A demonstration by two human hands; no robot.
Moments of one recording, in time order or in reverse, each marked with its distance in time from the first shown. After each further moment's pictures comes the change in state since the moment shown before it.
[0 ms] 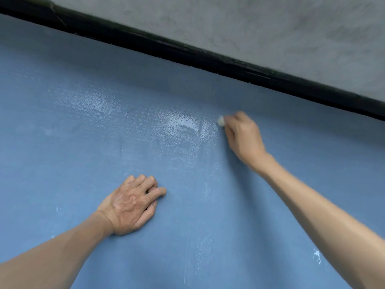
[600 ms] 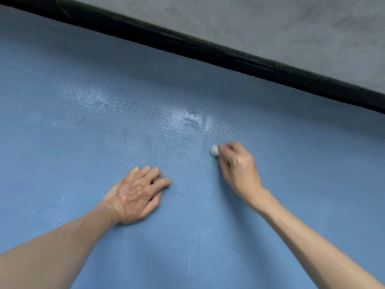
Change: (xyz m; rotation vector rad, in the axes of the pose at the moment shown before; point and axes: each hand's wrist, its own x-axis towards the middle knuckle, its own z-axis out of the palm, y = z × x) left_hand 0.000 0.001 0.000 0.003 0.010 -0.008; right_hand -0.084 -0.041 0.014 0.082 0.021 -0.001
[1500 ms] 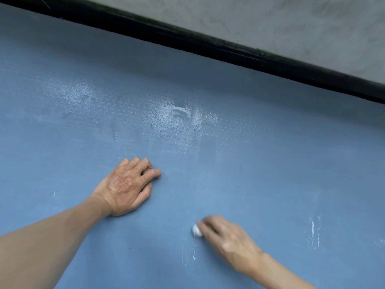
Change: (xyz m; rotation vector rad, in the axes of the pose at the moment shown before) left_hand 0.000 0.001 0.001 -0.001 -0.007 -0.008; right_hand -0.150 -0.032 -0.017 0.130 -0.515 -0.259
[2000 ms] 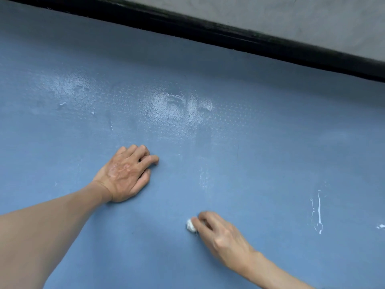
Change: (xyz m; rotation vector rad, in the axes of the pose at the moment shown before) left_hand 0.000 0.000 0.000 0.005 0.010 0.009; right_hand -0.023 -0.018 0.045 -0.035 0.039 0.064
